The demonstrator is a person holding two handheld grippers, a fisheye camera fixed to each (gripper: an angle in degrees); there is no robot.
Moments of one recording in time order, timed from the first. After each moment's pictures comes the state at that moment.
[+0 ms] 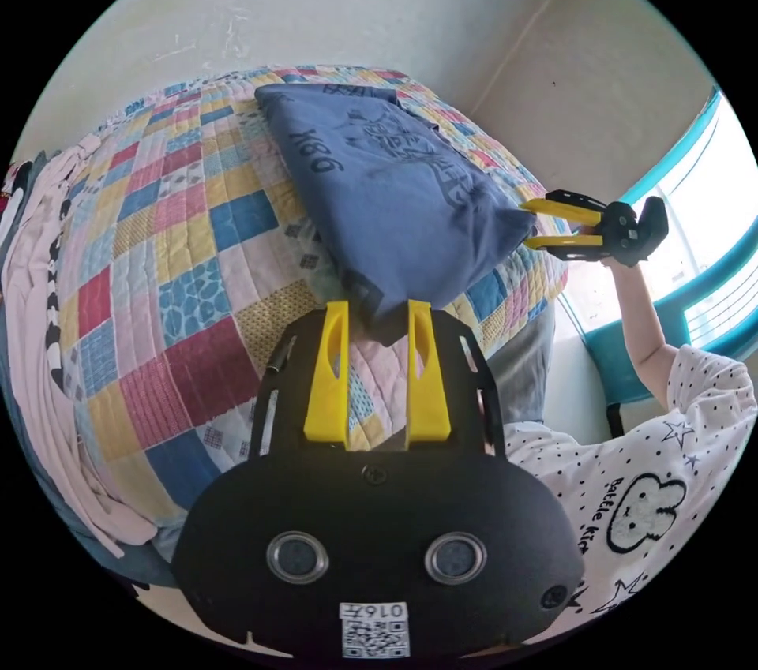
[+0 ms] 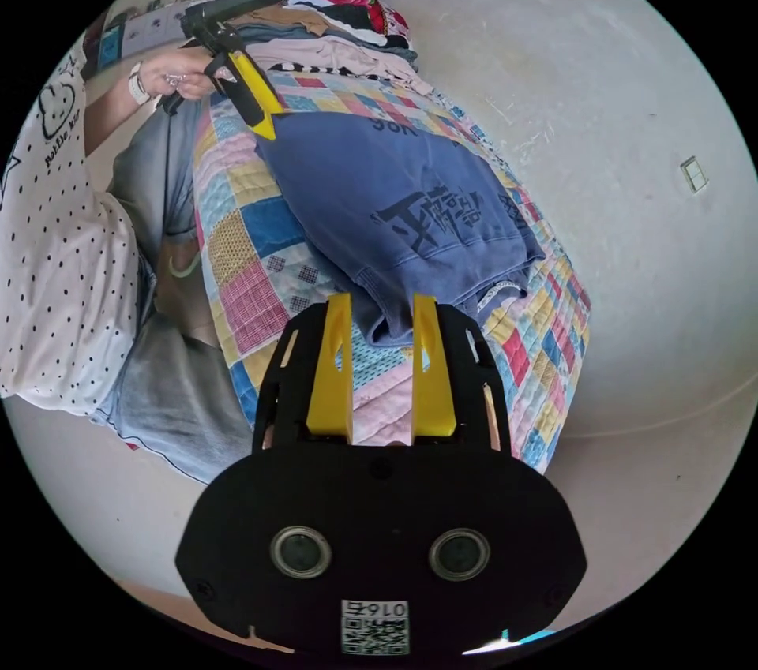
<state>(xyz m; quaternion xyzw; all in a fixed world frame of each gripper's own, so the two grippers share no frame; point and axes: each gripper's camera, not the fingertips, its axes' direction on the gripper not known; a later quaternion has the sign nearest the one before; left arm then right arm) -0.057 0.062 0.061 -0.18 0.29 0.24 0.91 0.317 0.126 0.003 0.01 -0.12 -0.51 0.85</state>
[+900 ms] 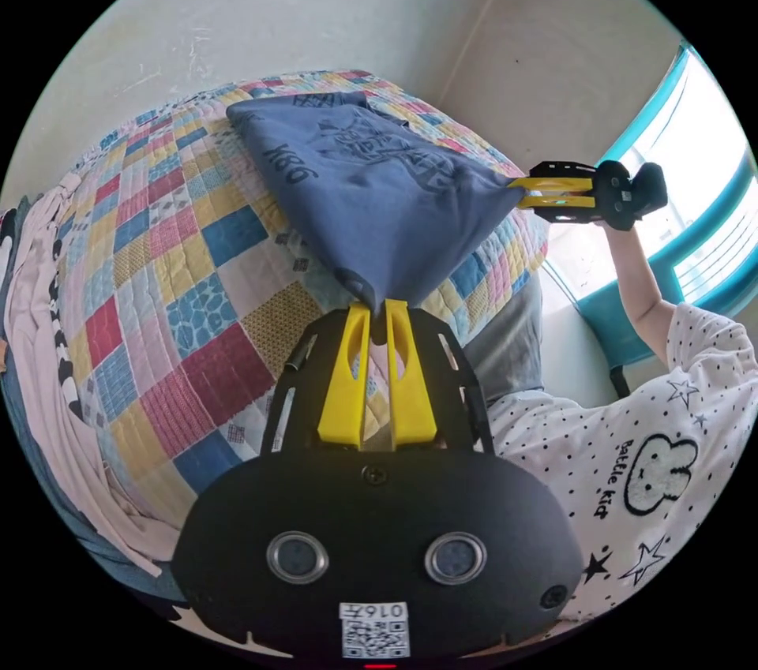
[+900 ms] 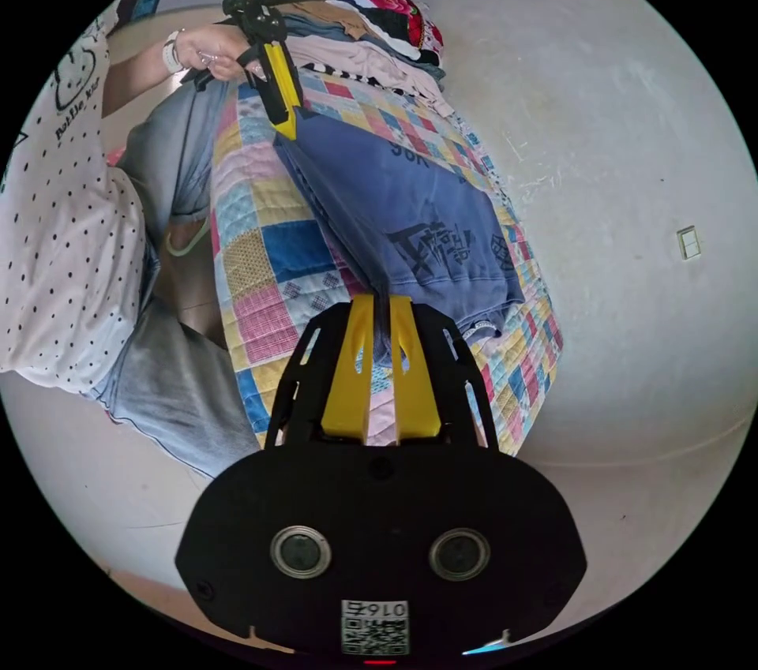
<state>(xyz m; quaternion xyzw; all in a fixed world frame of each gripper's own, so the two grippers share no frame) -0.101 -0.001 0.081 -0.17 0.32 0.30 0.88 0.253 0.103 -0.042 0.02 -0.09 -0.59 0.80</state>
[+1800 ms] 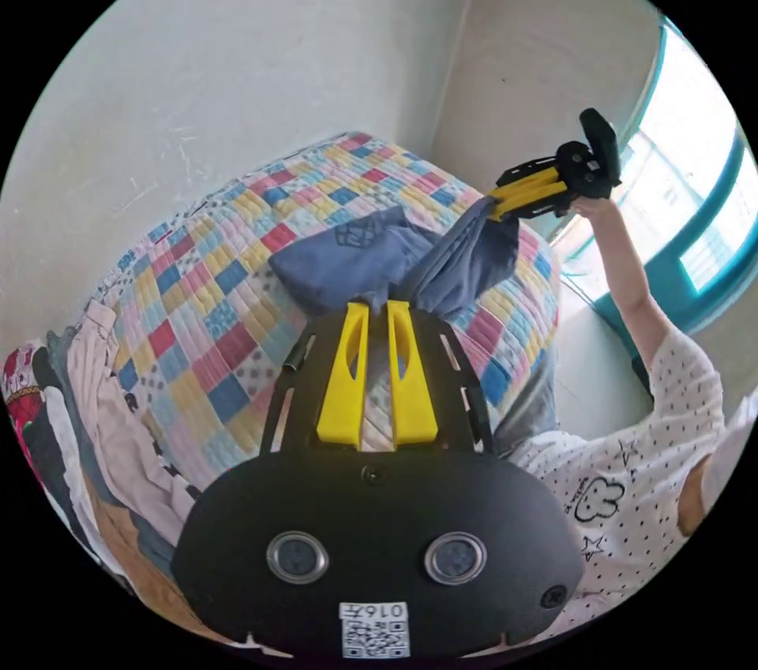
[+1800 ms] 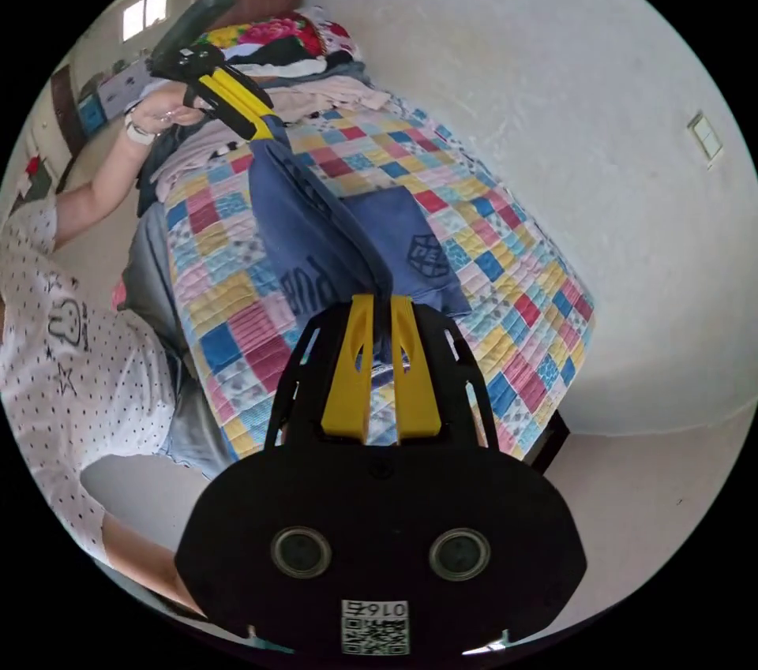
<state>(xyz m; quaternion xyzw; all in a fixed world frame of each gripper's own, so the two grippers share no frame) -0.005 -0.297 0.165 -0.15 0.26 0.35 0.89 0.265 -0.267 0.117 -0.12 -0.17 -0.44 0.87</state>
